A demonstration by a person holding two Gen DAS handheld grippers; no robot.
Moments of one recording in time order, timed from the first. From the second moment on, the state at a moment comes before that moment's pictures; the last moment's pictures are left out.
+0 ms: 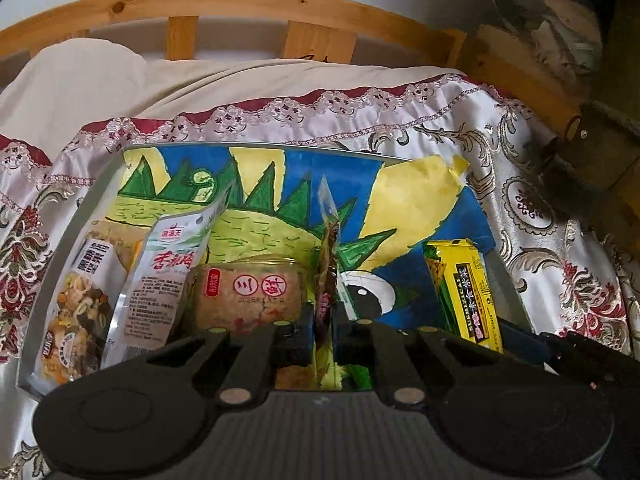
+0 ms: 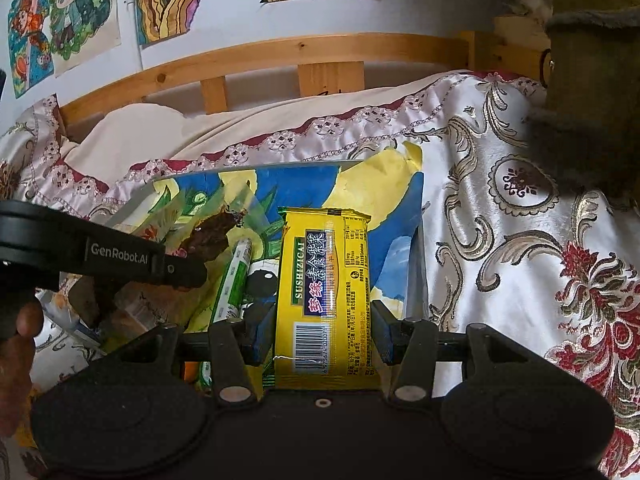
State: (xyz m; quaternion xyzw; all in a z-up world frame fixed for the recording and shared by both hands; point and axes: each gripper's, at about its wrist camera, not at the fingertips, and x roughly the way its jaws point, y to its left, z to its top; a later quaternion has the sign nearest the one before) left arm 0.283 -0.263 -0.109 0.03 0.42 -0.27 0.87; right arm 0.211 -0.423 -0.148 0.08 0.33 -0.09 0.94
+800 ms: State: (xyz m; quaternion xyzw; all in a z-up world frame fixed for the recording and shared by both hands) left arm 0.221 -0.196 -0.027 0.02 0.28 -0.25 0.93; right arm 0.156 -0.392 -0.080 0.07 0.20 -0.09 0.97
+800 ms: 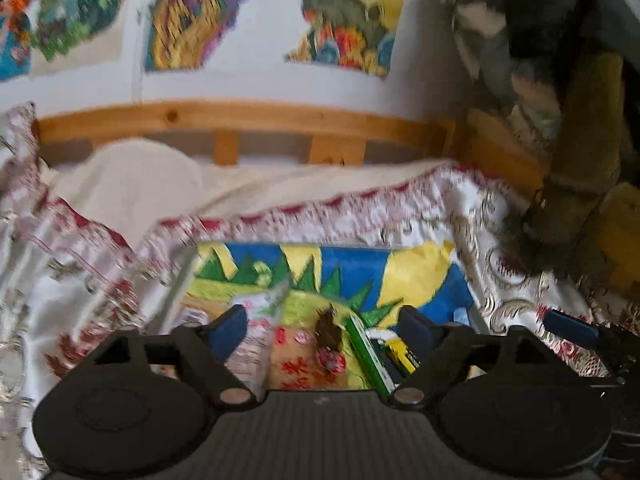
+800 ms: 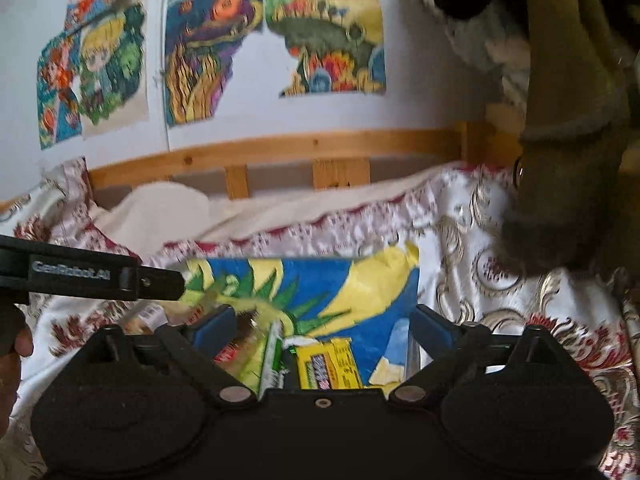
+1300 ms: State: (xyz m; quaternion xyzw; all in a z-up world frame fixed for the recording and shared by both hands) left arm 0.149 -0.104 0.006 -0.02 0.22 -0.19 0.96; right arm 0.077 -0.343 -0.042 0.07 0.13 -0.10 0.98
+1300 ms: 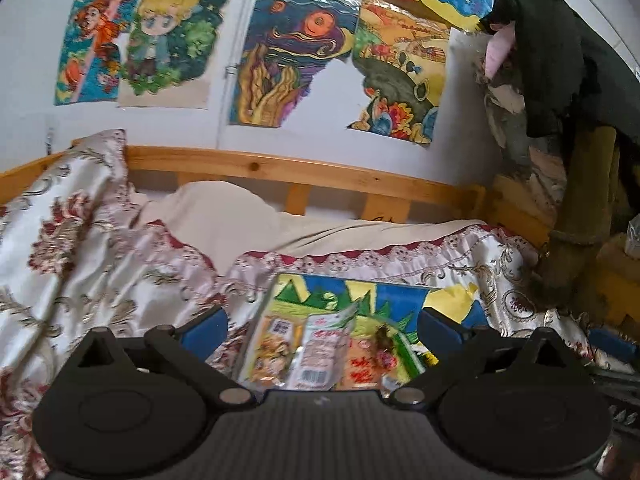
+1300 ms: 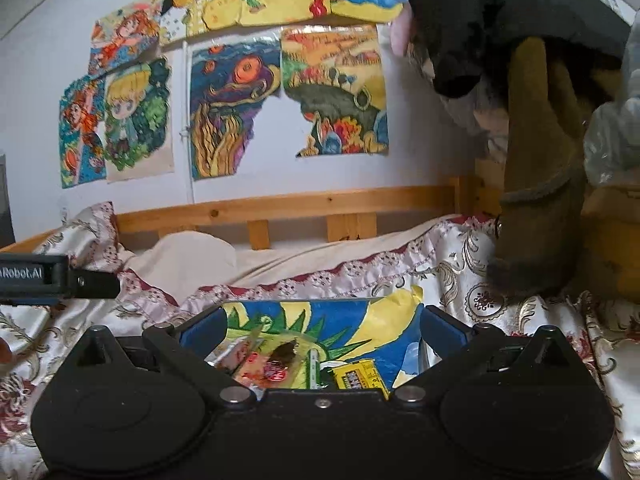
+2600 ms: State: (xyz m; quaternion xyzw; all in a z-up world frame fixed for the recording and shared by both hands) left arm 0.040 -0.043 -0.040 0.12 0.33 -0.18 0.92; right arm -0.014 -0.267 -0.071 0.07 0.29 -0.08 0.95
